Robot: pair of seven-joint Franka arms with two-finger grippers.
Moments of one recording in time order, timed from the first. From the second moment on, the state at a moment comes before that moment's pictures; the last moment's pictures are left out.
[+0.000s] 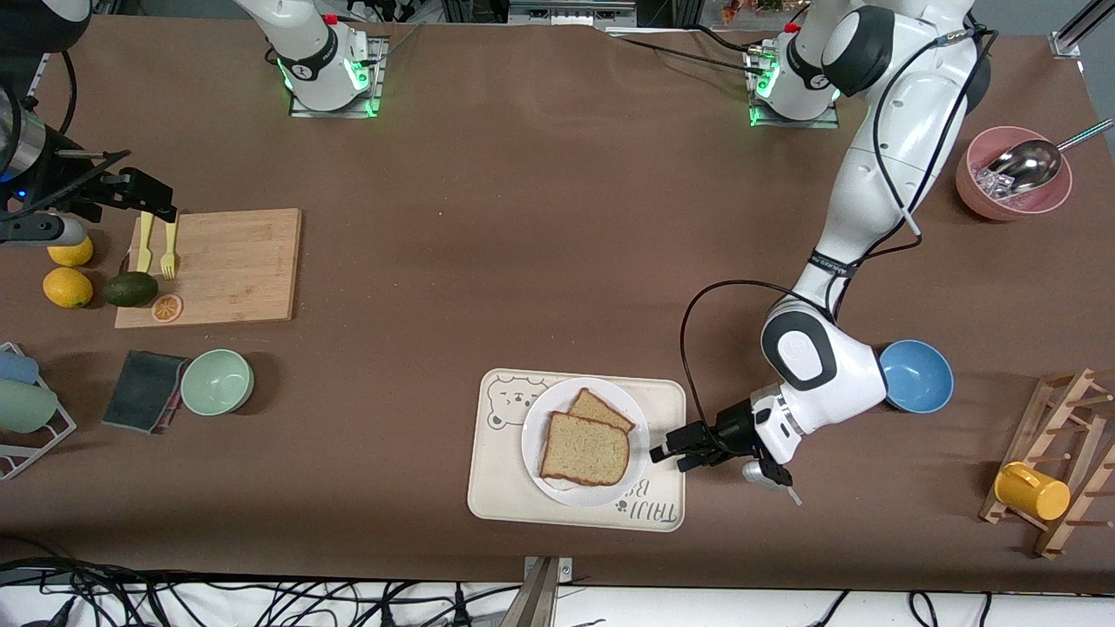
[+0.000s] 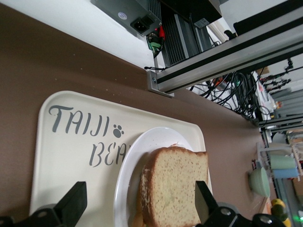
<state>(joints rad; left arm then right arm) -0.08 1.04 -0.29 -1.18 -1.07 2.52 0.63 -0.02 0.01 0.03 -1.66 -0.03 1.59 0.00</state>
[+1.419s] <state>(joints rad) -0.07 0.58 -0.12 -1.18 -0.08 1.72 0.28 -0.02 0.01 0.03 -1.66 -0.03 1.59 0.00</state>
